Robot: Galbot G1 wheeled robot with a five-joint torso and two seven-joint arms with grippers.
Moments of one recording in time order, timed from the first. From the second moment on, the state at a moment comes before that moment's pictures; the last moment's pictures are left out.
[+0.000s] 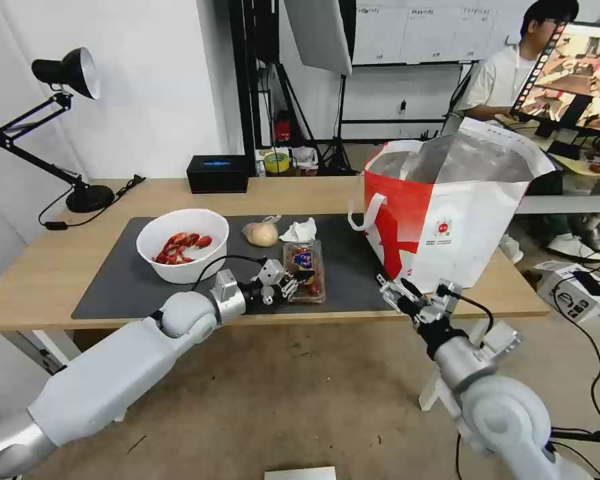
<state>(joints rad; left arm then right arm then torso) 0.55 -0.83 0.35 -1.59 -0.66 -0.04 0.38 -1.30 1.06 0.39 2.17 1.23 -0.19 0.27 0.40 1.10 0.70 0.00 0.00</state>
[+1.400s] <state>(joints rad) 0.66 -0.78 0.26 -1.65 -0.65 -0.06 0.38 -0.67 1.13 0.02 1.76 1.56 -0.57 0.59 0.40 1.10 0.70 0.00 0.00</state>
